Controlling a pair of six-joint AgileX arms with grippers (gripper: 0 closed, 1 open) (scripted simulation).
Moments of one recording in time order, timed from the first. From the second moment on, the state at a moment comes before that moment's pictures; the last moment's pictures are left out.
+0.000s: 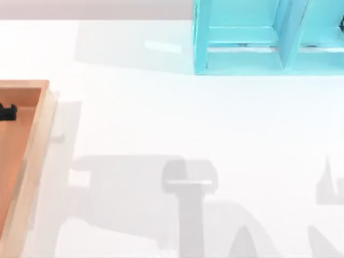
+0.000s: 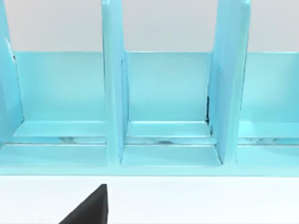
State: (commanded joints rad) left arm 0.08 1.63 1.28 -1.21 0.01 0.08; right arm 0.00 0.00 0.00 0.00 0.00 0.00
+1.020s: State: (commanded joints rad) left arm -0.32 1.73 1.47 -1.31 0.00 -0.30; right arm 0.00 0.00 0.00 0.00 0.00 0.00
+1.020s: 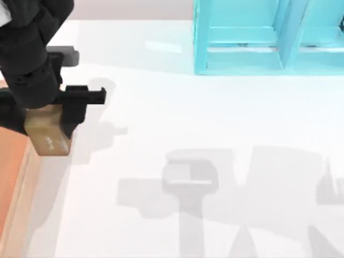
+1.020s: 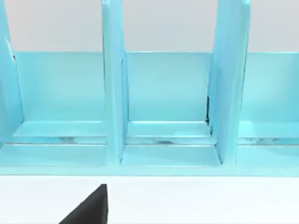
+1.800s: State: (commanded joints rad) left arm -0.51 2.00 1.50 -1.08 0.00 -0.49; right arm 0.00 0.00 0.00 0.00 0.00 0.00
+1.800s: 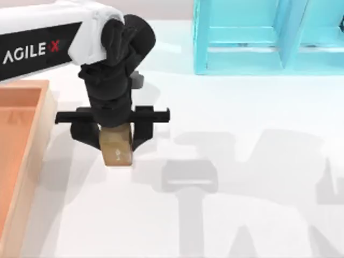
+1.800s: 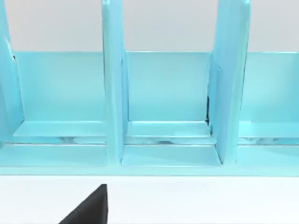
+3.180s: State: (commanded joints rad) left arm -0.51 2.05 1.41 -0.93 0.00 -0.49; right arm 0.00 0.00 0.00 0.00 0.00 0.00
